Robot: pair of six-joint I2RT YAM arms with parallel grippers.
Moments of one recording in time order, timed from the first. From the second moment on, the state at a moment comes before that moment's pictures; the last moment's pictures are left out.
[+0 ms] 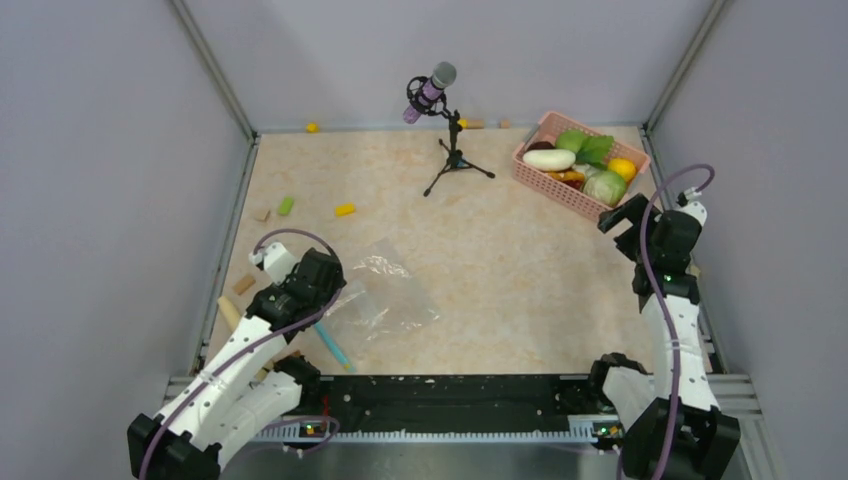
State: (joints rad) left arm -0.46 0.78 0.62 -0.84 -0.63 -1.09; right arm -0.28 0.90 0.63 -0.22 -0.08 0.56
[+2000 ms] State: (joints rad) left arm -0.51 0.96 0.64 -0.47 -0.28 -0.99; right arm 0.09 0.98 0.54 0.12 -0.47 0.50
